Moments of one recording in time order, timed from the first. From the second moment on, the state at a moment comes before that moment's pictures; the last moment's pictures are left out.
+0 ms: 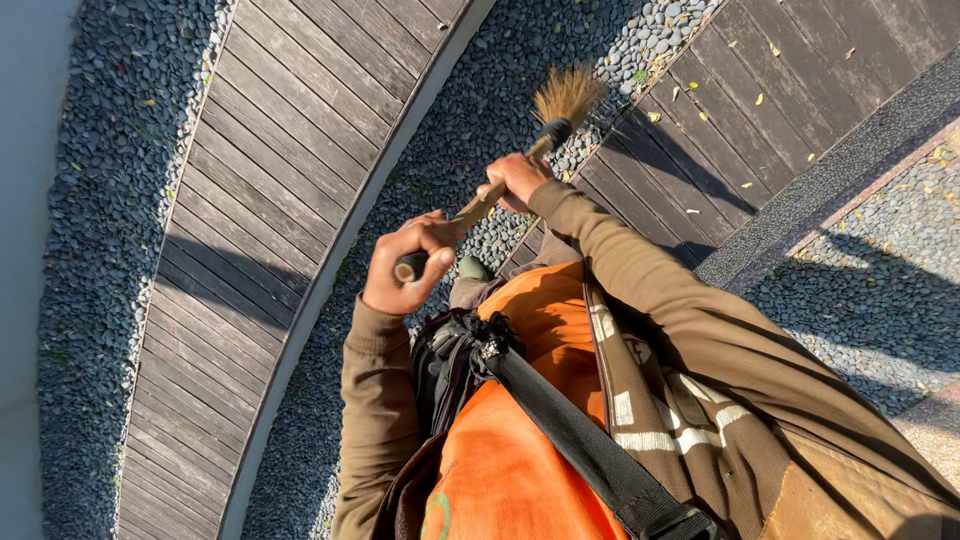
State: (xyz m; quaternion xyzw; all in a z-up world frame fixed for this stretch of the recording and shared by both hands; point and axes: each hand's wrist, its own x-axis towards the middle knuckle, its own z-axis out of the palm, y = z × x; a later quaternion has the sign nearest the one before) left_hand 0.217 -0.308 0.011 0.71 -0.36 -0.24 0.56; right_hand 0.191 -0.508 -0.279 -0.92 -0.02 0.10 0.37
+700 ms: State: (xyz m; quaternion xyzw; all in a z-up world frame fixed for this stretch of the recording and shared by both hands) left_hand 0.304 -0.314 0.039 0.62 -0.24 -0.23 0.71; right_hand 0.226 -0.548 -0.205 -0.89 0.03 0.14 0.43
